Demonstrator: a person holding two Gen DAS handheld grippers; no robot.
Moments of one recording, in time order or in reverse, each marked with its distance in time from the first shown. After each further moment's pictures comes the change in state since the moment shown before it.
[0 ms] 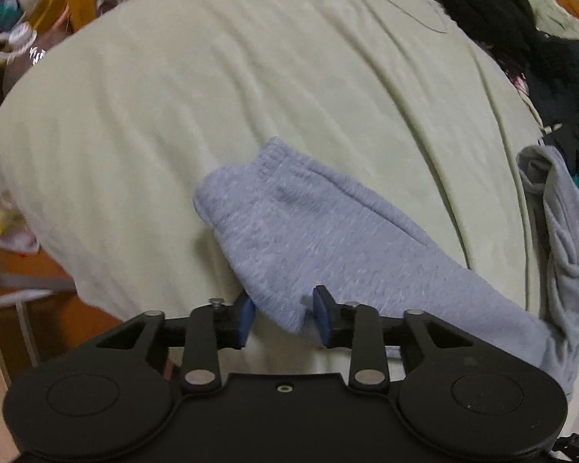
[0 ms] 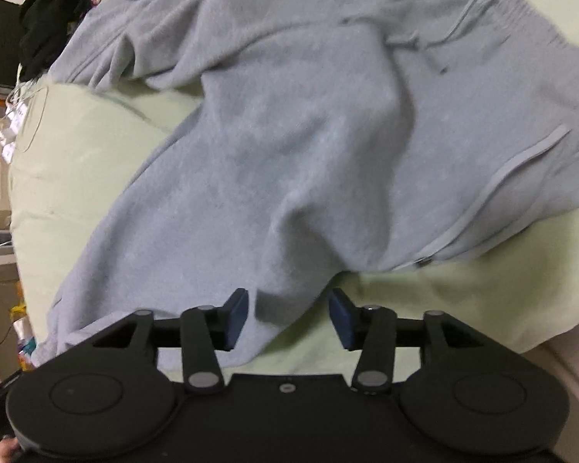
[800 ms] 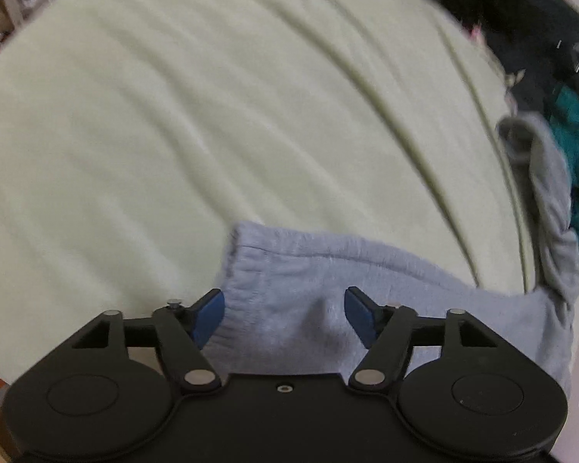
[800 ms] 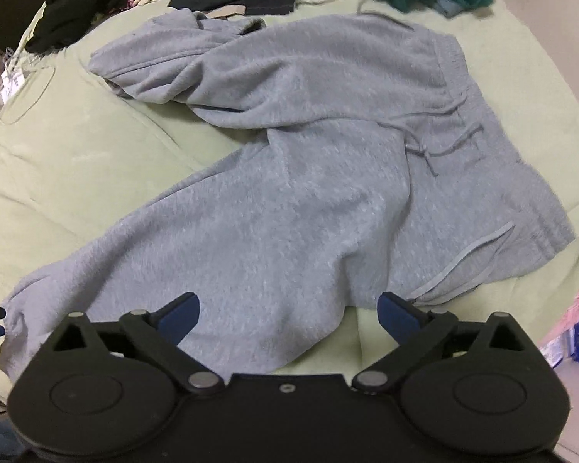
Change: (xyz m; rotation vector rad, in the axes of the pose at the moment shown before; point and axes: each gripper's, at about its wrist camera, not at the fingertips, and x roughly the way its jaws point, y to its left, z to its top) left arm 0.083 -0.004 0.091 0.284 0.189 -0.121; right arm -0.045 0.092 -0.030 -0.217 -0.211 -0.290
